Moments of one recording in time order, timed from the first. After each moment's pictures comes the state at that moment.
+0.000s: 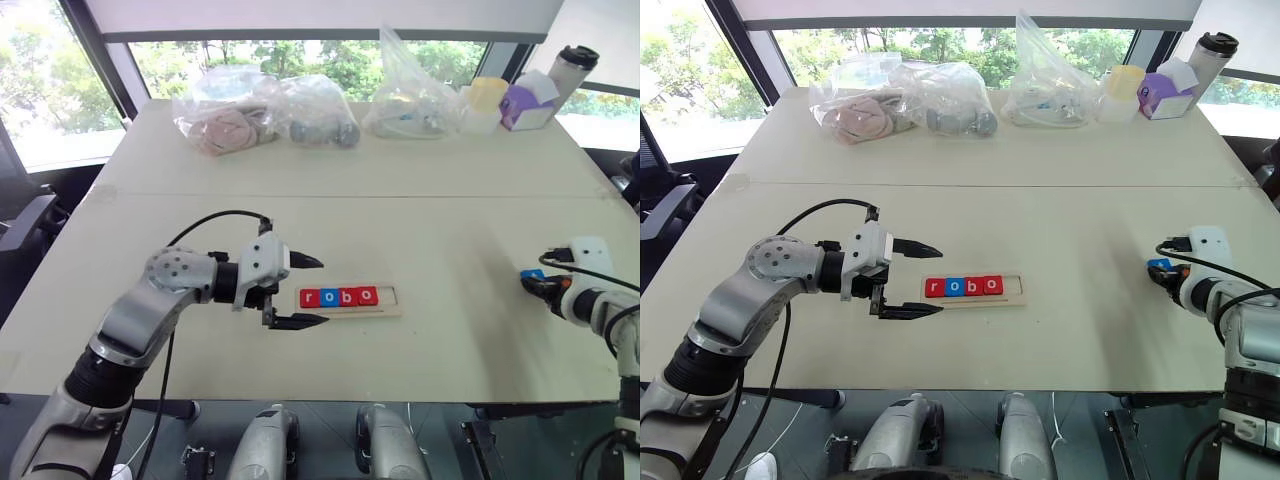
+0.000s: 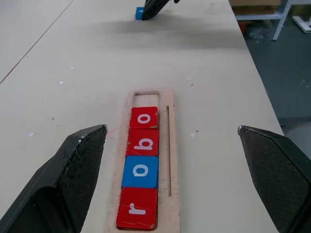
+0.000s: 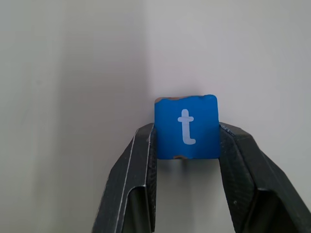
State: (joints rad) left arm -0.44 0.67 -0.21 -0.34 -0.38 0.45 -1.11; right arm -0.21 -0.73 -0.40 -0.03 0.22 1.01 0.50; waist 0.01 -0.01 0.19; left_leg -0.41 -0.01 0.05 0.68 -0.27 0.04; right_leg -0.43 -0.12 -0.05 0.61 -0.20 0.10
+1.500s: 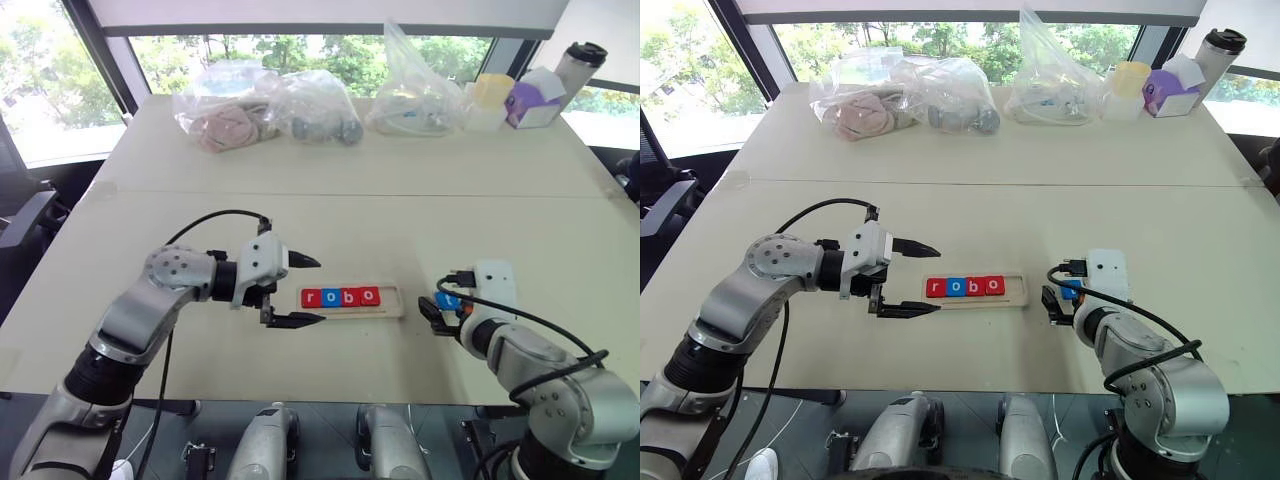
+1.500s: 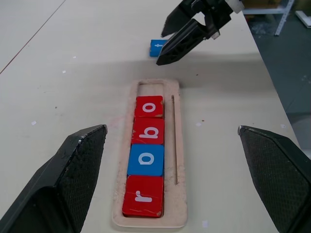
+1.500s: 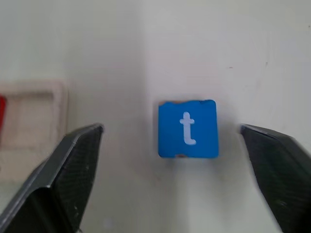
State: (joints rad) left arm -0.45 0.67 -0.21 -0.32 -0.36 0.44 -1.12; right arm -0.15 -0.36 -0.32 -0.84 0.47 1.61 0.05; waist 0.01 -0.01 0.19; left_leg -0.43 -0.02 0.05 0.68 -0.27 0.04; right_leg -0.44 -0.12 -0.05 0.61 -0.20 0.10
